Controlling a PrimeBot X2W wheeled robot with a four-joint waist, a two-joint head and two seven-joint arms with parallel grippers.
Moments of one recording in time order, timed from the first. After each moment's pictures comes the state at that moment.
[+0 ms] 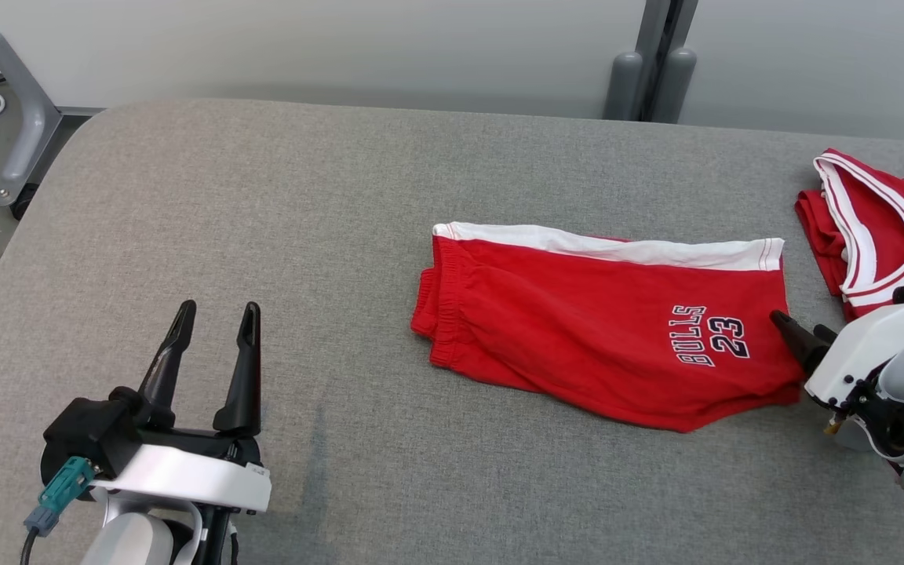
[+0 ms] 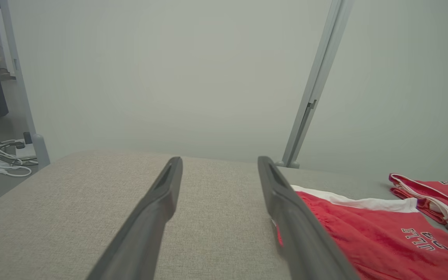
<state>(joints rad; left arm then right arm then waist) -0.13 0.23 -0.24 0.10 -0.50 0.04 -0.26 -0.77 -0.44 0.93 1.02 1.43 0.13 0.04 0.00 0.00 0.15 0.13</state>
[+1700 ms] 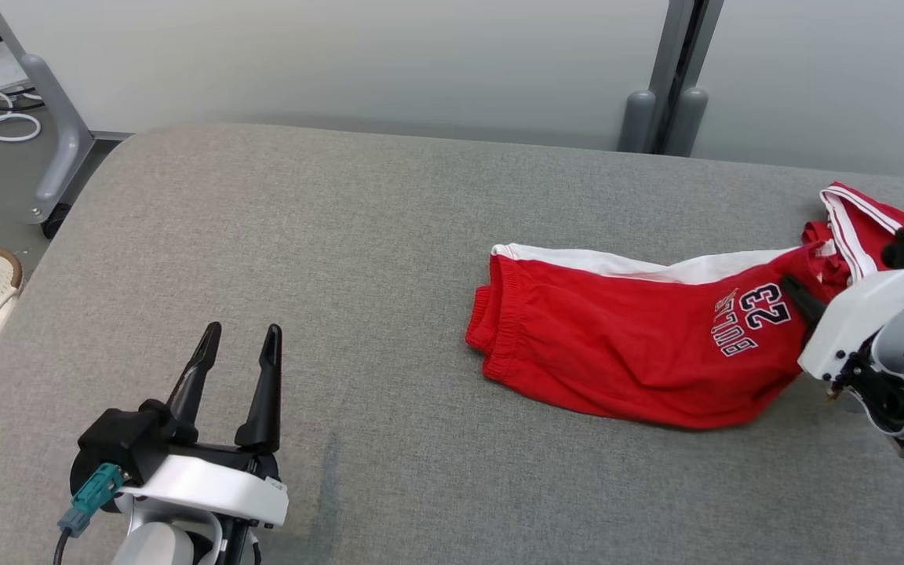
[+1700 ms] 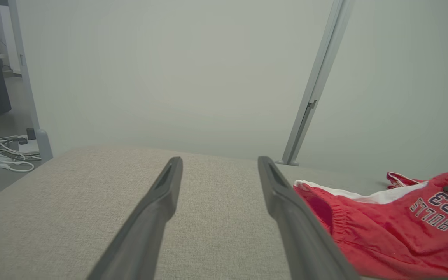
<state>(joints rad) -0.13 0.11 -0.13 0.22 -0.37 -0.09 -0.26 -0.82 -0.48 0.98 0.95 1.36 0.13 0.00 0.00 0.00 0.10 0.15</state>
